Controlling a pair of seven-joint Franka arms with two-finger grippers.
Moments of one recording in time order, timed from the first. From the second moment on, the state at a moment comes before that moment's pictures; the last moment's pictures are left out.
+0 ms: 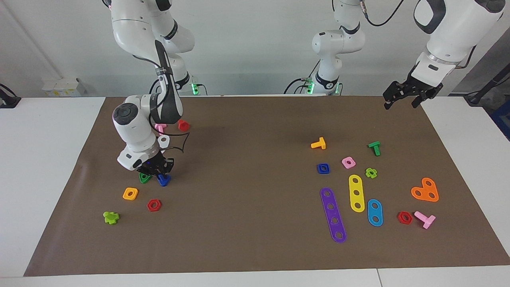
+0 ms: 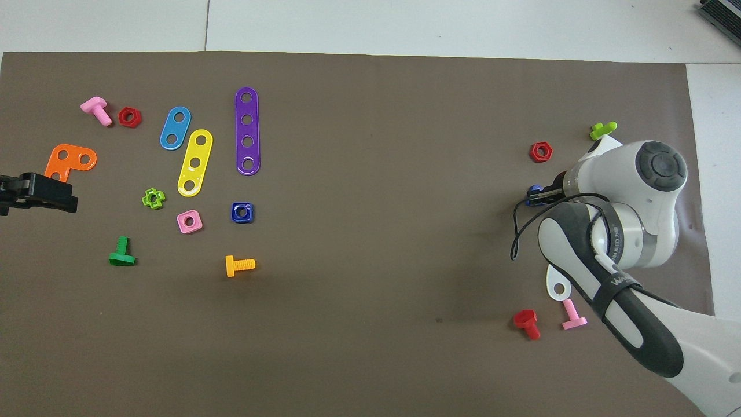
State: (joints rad) left arm 0.05 -0.04 -0.05 -1.64 0.00 1.55 0.02; right arm 0.06 0.27 -0.02 -2.07 0.02 2.40 -0.12
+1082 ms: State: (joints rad) left arm 0.05 -0.04 -0.05 -1.64 0.00 1.55 0.02; right arm 0.36 0.25 0.04 -1.77 0.03 2.14 0.42
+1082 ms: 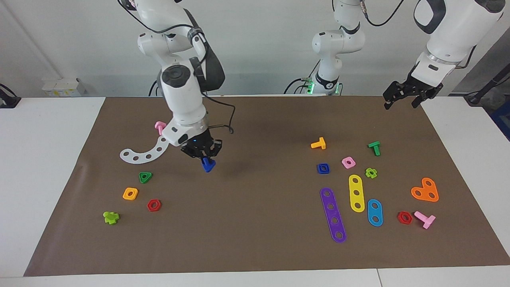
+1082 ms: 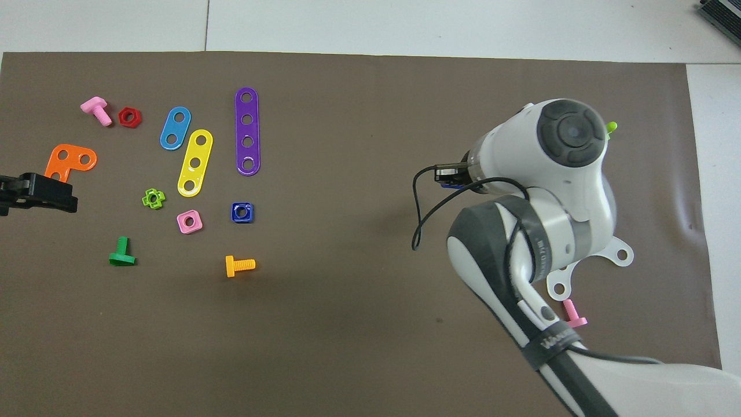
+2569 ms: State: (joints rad) left arm 0.05 -0.04 -0.05 -1.64 0.00 1.55 0.02; right arm 0.63 0.54 0.04 -1.62 -0.12 2.29 0.92
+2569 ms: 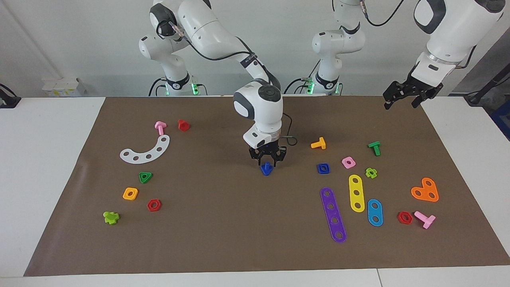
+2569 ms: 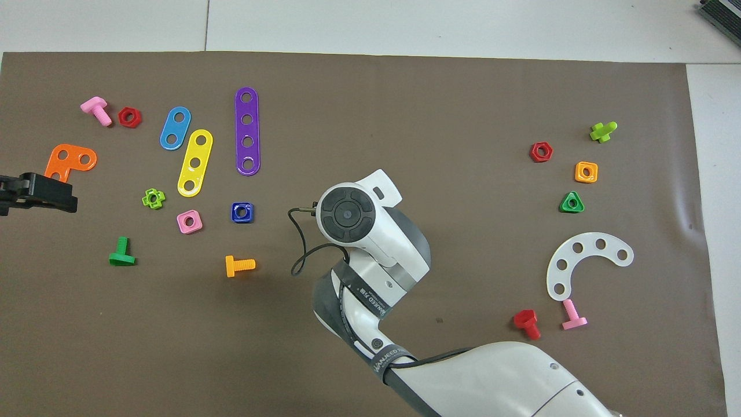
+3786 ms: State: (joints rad) left arm -0.10 -0.05 -0.08 -1.73 0.00 1.72 -0.15; right arm 0.08 0.04 0.02 -1.61 -0.04 1.83 0.41
